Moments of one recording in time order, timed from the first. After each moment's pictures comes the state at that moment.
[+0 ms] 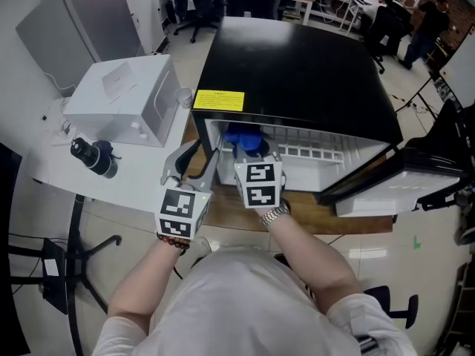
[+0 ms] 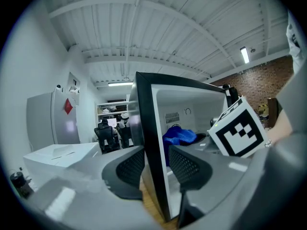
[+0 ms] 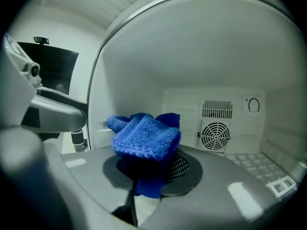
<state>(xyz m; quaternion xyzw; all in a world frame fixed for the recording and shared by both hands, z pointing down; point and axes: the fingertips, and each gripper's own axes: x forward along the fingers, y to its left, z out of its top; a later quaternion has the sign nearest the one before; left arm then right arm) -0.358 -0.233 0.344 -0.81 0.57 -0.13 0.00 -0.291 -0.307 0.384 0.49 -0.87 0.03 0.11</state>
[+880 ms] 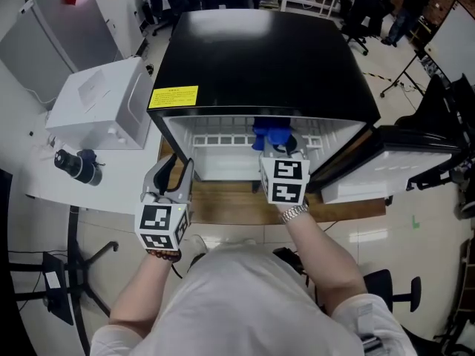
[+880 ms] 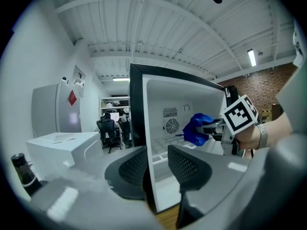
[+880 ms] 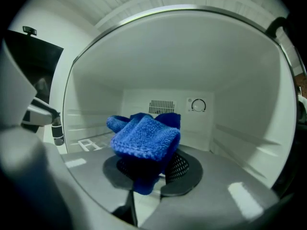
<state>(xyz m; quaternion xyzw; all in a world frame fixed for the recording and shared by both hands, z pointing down) -0.343 -0.212 0.370 -0.80 0.58 -0.12 -0.04 -0.144 -0.316 0.382 0.58 -0.81 0.02 0.11</state>
